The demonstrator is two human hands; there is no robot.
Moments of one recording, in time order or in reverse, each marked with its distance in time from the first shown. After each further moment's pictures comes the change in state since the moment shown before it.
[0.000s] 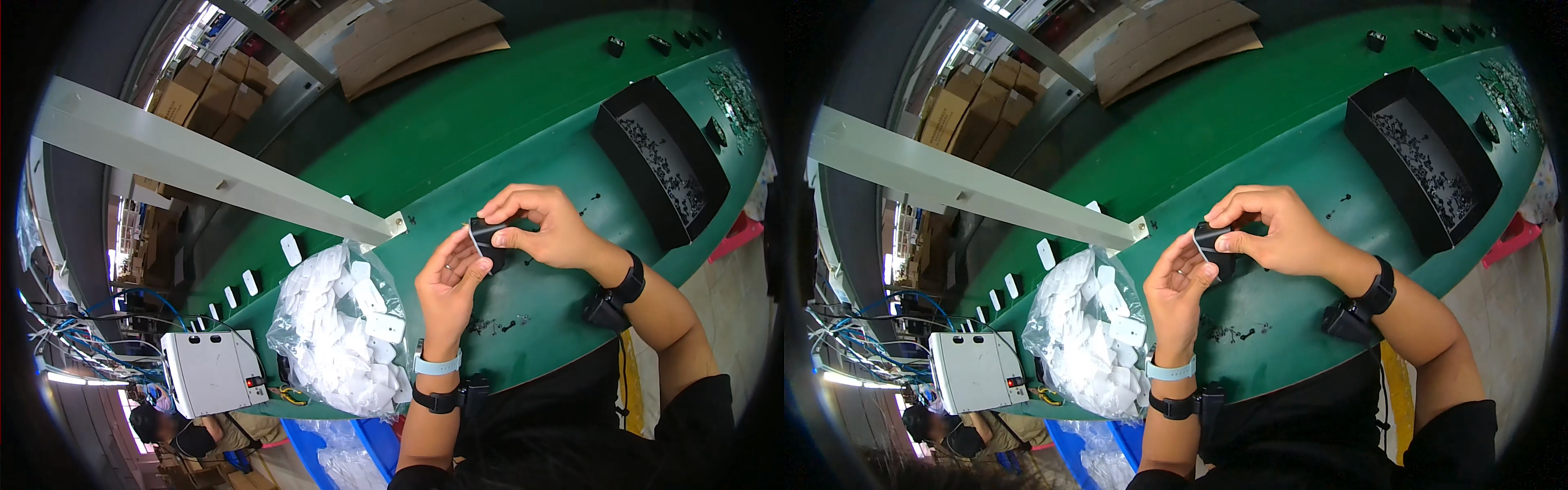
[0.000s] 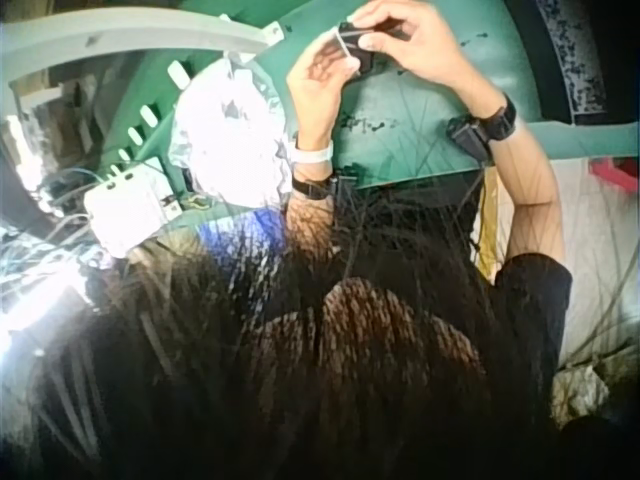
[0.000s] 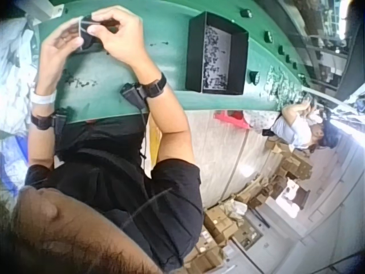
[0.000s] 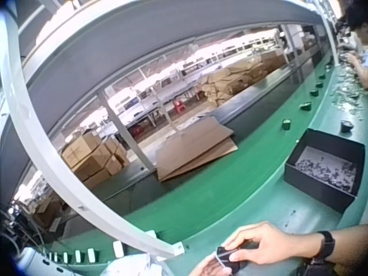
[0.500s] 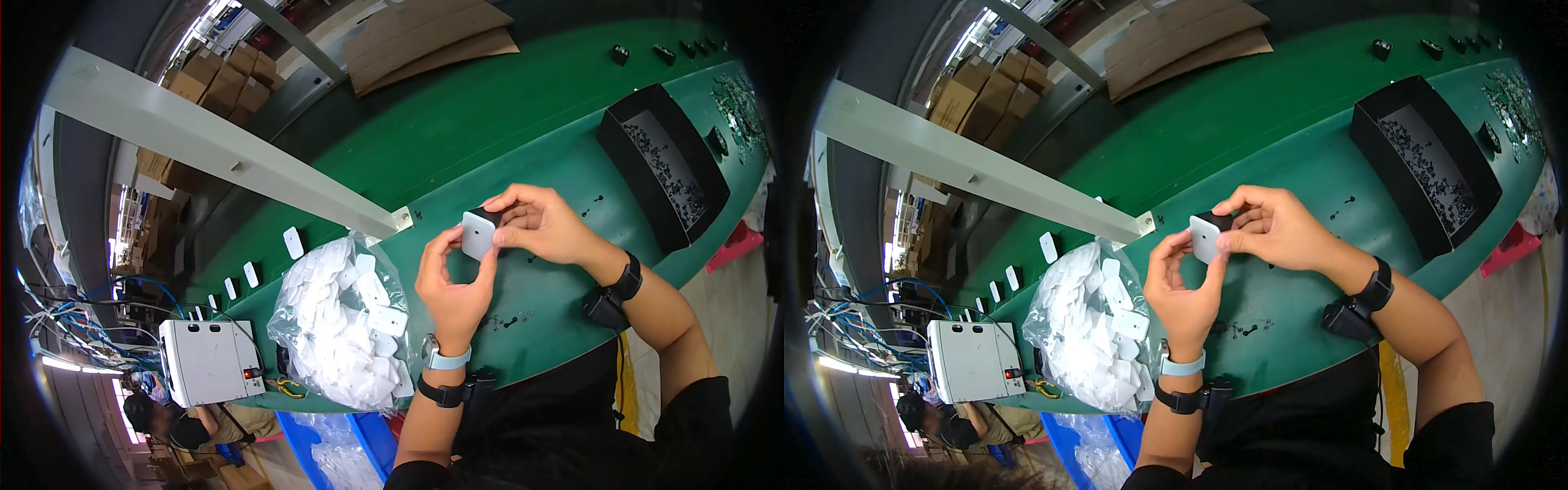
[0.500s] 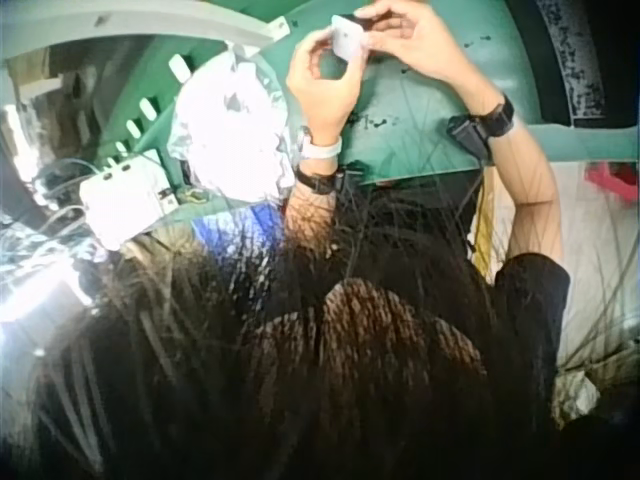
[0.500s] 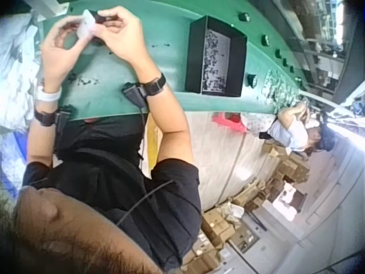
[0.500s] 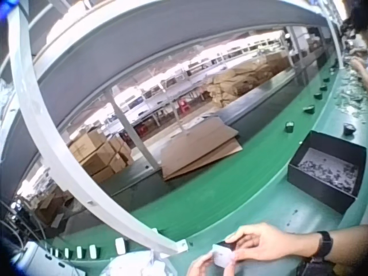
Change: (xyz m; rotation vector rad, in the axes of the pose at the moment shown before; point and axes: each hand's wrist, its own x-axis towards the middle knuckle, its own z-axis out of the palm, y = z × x) left_hand 0.001 -0.003 0.008 0.543 0.229 0.462; right_hand -0.001 0.004 0.007 0.196 -0.029 0.234
